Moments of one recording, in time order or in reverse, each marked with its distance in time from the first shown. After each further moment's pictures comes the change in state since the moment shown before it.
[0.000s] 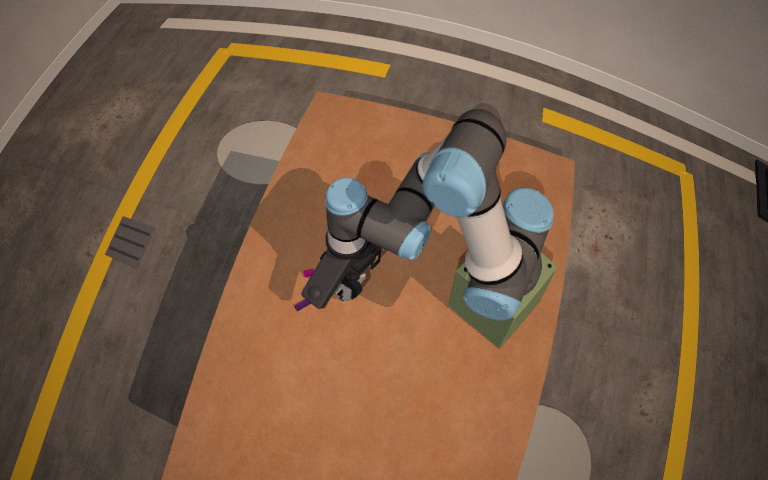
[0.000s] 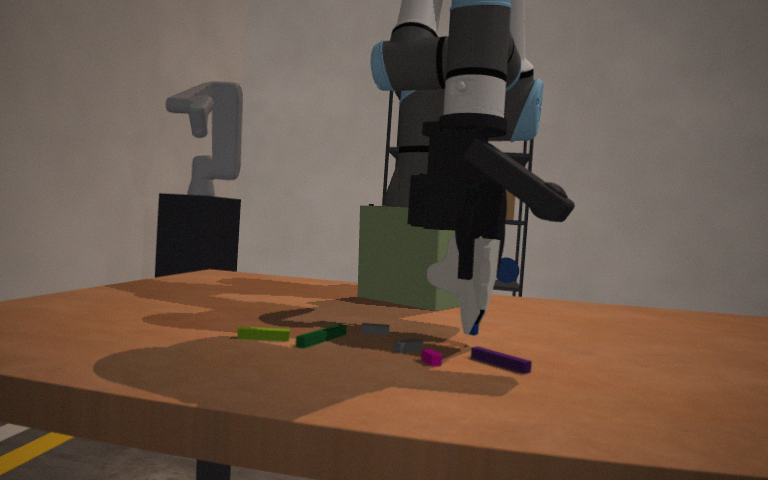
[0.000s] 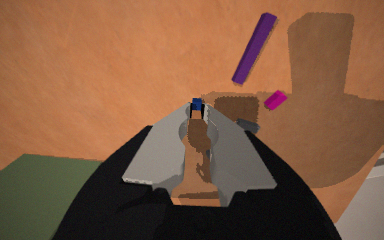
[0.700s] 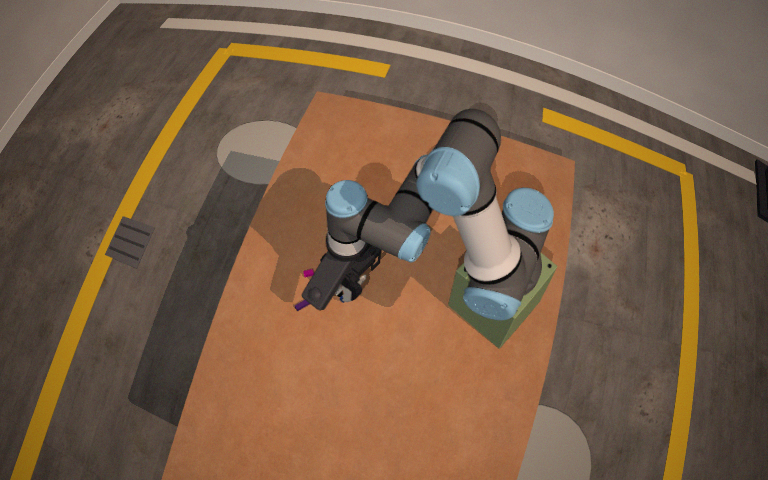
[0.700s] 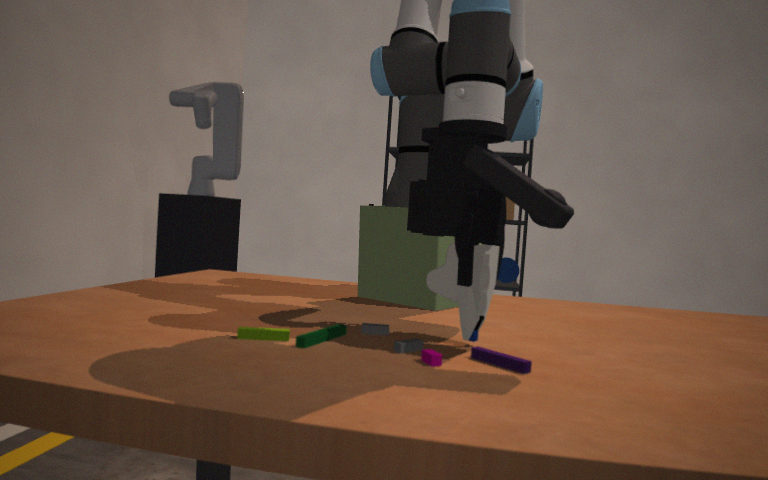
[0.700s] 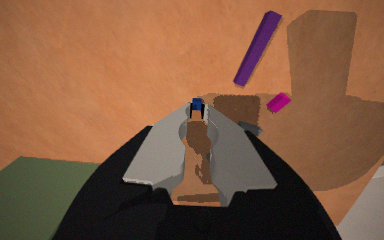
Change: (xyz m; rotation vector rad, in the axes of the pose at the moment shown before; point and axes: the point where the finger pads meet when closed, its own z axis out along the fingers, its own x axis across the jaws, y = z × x) arm 0.000 0.000 0.007 0.000 0.000 0.000
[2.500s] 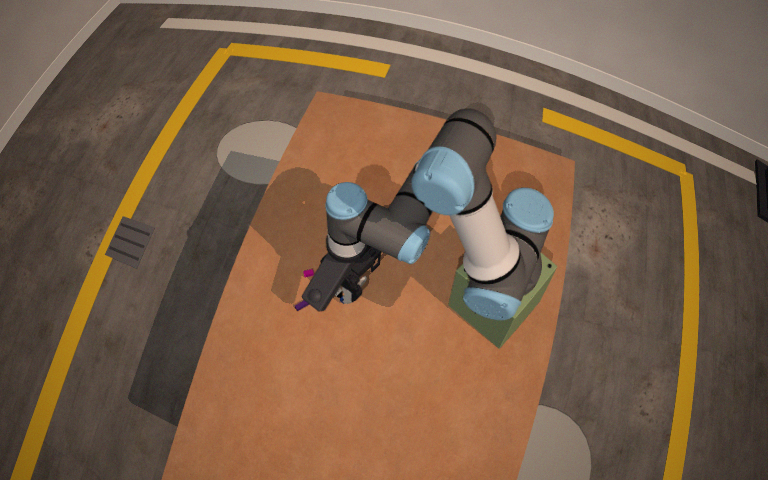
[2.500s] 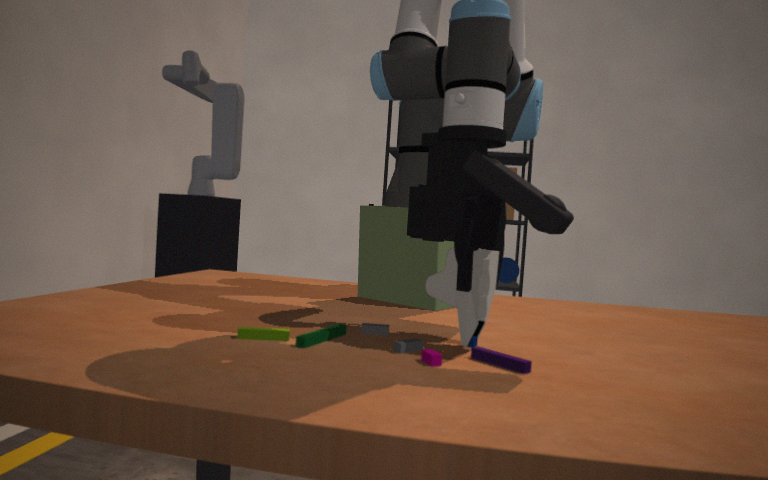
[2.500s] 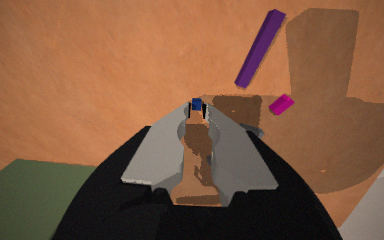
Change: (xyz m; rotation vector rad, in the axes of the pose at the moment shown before) arm 0.000 0.000 0.005 0.000 0.000 0.000
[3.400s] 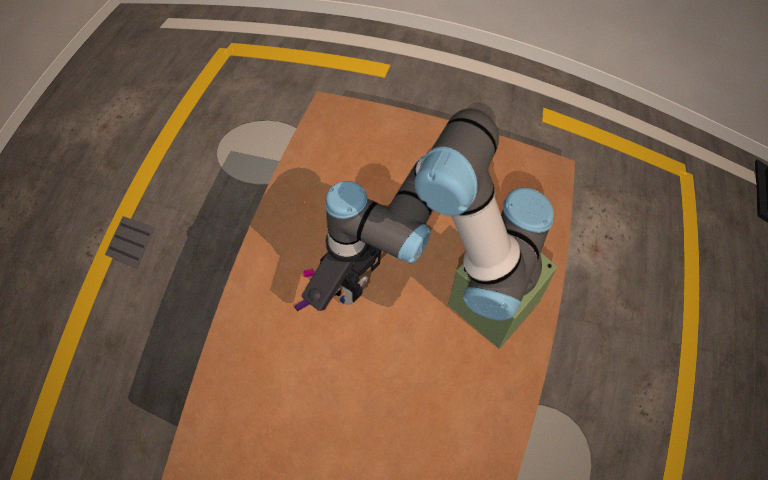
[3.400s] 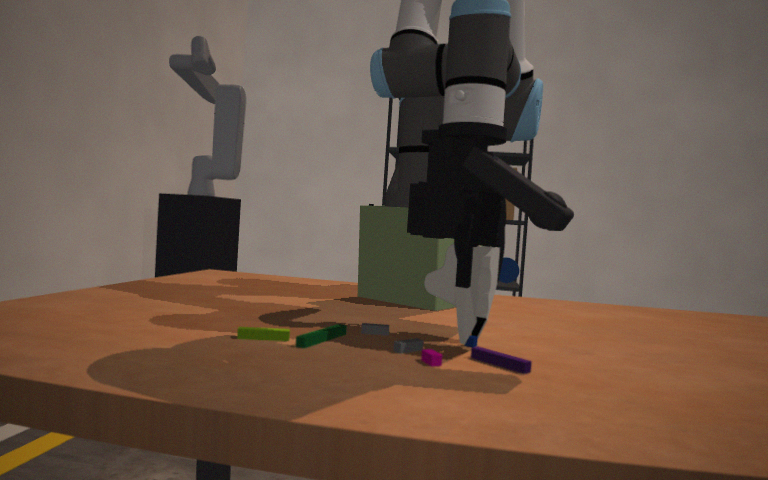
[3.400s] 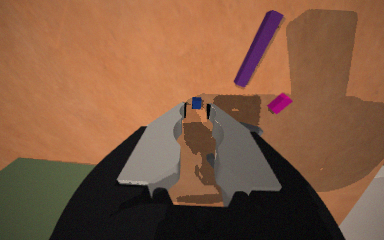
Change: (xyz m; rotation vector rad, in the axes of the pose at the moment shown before) arm 0.000 0.000 -0.003 0.000 0.000 0.000
